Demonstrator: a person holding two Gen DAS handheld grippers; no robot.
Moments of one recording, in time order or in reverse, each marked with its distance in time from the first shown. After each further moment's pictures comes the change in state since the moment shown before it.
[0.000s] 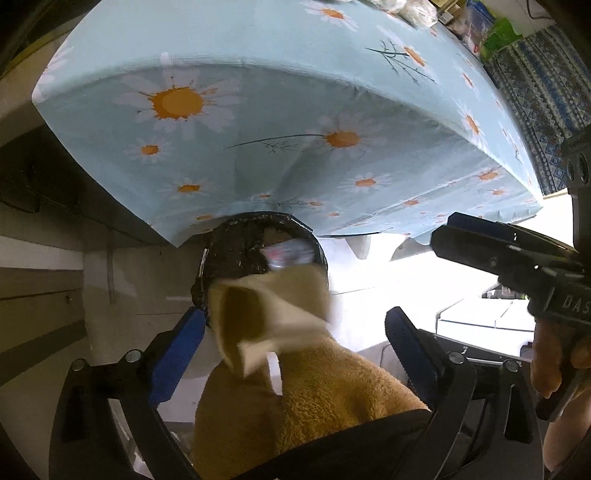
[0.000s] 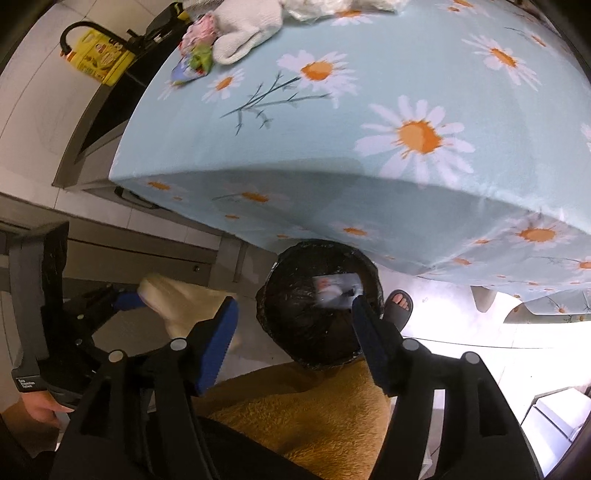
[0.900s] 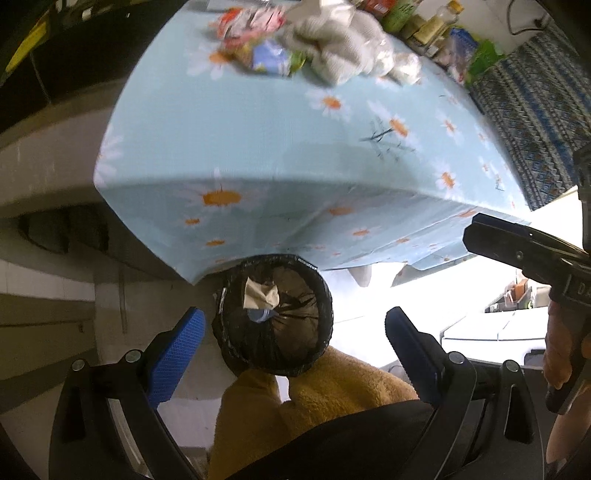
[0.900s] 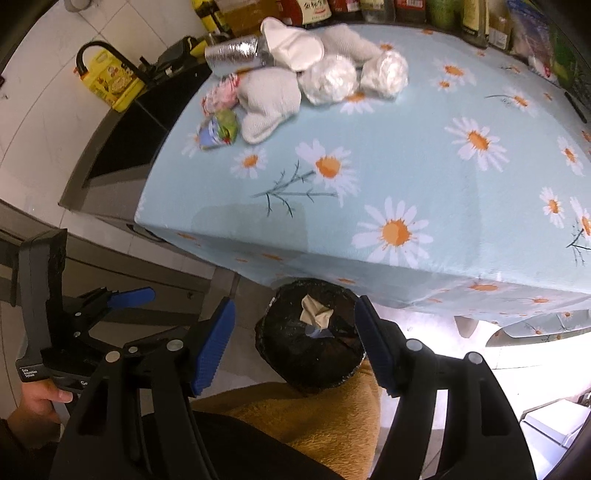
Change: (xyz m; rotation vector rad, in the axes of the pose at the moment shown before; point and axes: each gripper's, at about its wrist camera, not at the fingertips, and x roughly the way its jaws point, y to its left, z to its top) left arm -0.064 0.005 0.011 0.057 -0.137 0.007; right arm -0.063 0.024 0.011 -0.023 -0.145 -0.063
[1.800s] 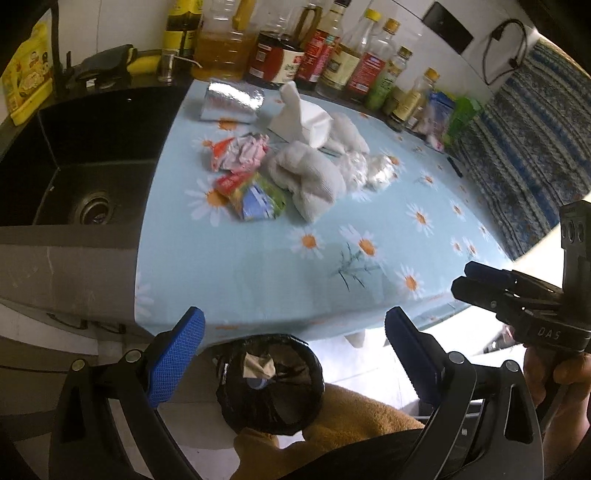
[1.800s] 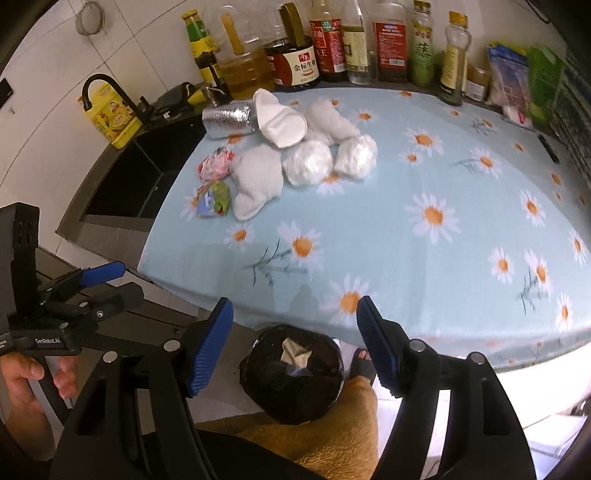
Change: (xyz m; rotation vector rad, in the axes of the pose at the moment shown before) left arm -0.058 -0.011 0.059 0.004 -0.236 0.001; right arm -0.043 -0.013 0.040 -0.043 -0.143 -0.047
